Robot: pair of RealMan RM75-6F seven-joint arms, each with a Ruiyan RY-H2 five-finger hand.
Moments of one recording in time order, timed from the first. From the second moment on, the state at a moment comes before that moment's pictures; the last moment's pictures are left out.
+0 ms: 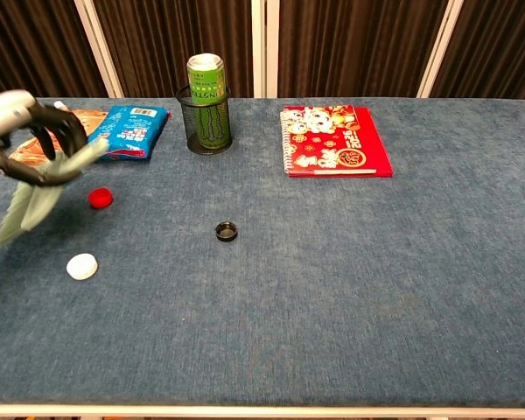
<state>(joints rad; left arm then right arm) -0.53 -1.61 -0.06 -1.06 1.50 1.22 -0.40 0.02 -1.05 0.10 -1.66 -1.50 1.60 -0.14</state>
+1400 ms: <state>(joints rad) -0.88 -1.89 0.05 -0.57 1.72 1.20 -1.14 -0.03 -1.02 0.09 -1.75 -1.53 1.66 -0.21</state>
